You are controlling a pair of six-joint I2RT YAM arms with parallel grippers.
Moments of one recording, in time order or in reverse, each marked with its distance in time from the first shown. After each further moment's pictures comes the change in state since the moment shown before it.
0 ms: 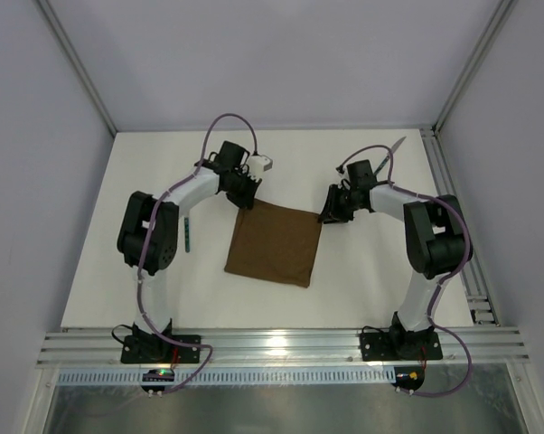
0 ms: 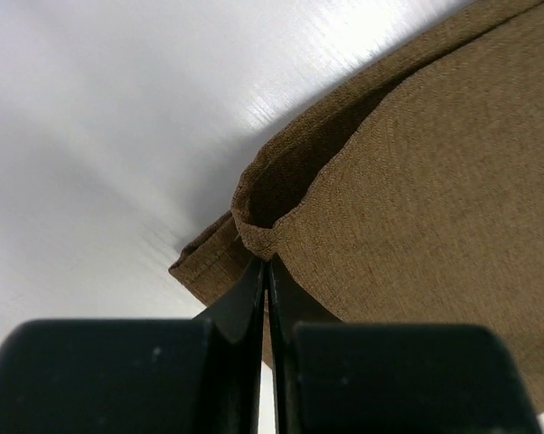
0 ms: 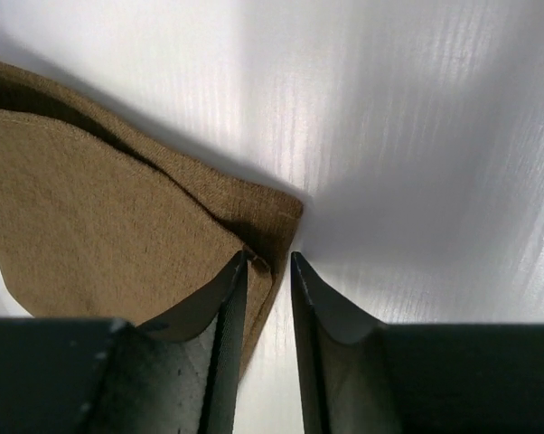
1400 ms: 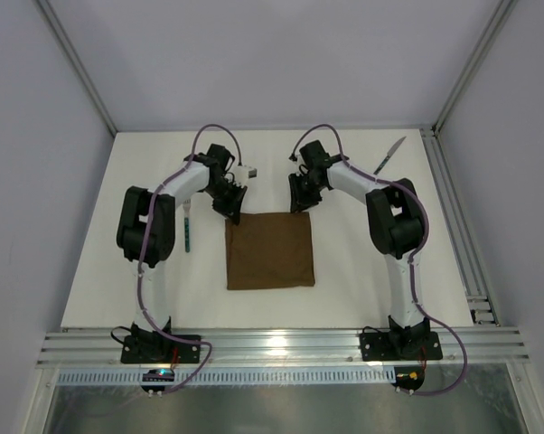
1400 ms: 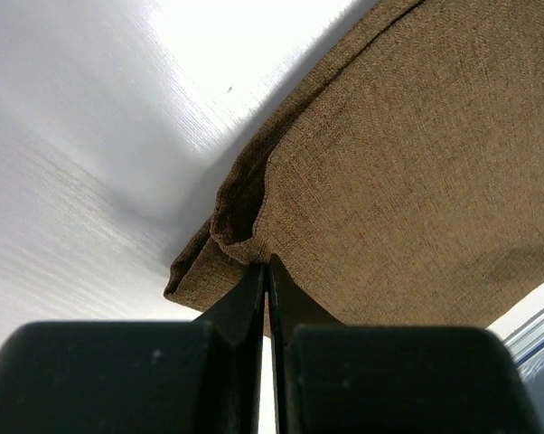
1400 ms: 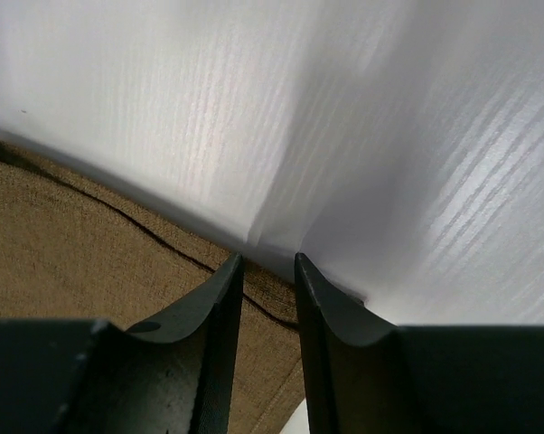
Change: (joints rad) left arm 0.094 0.050 0.064 -0.312 0.114 -0.018; right arm 0.206 0.309 0.554 -0.343 0.132 -0.201
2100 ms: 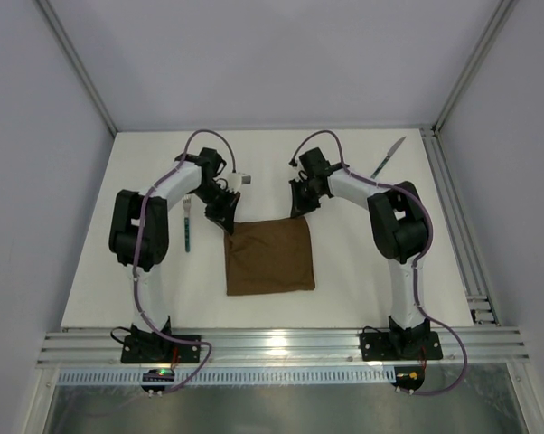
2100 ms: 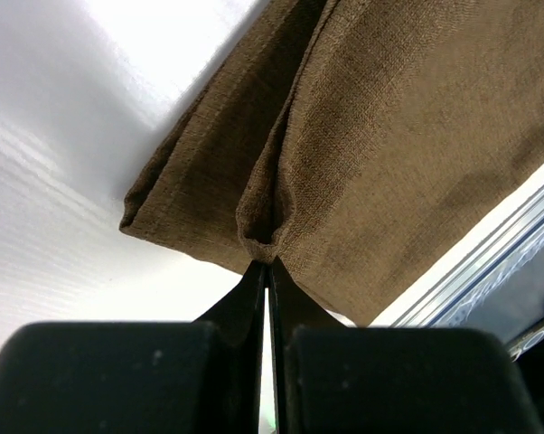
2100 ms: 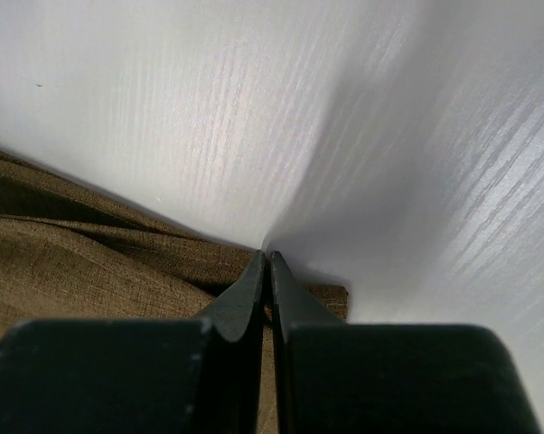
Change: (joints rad) left arm 0.031 -0.067 -0.036 -0.181 0.085 0.056; right arm 0.018 -0.067 -0.135 0.108 -0.003 0.045
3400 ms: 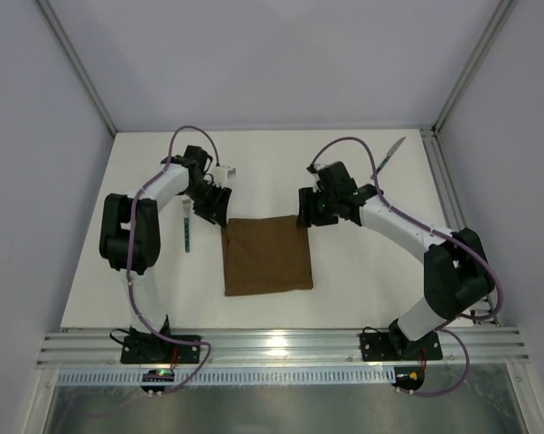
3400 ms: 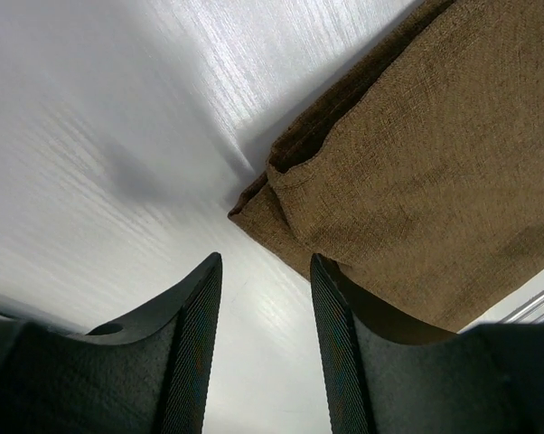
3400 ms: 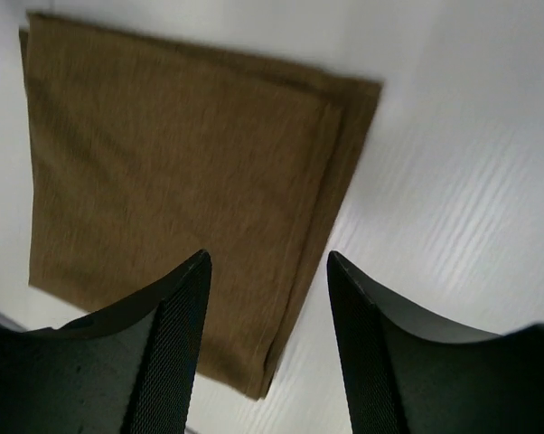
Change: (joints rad) left arm 0.084 -0.056 -0.077 0.151 -0.106 -0.049; right arm 0.042 -0.509 -0.353 0.029 0.128 0.080
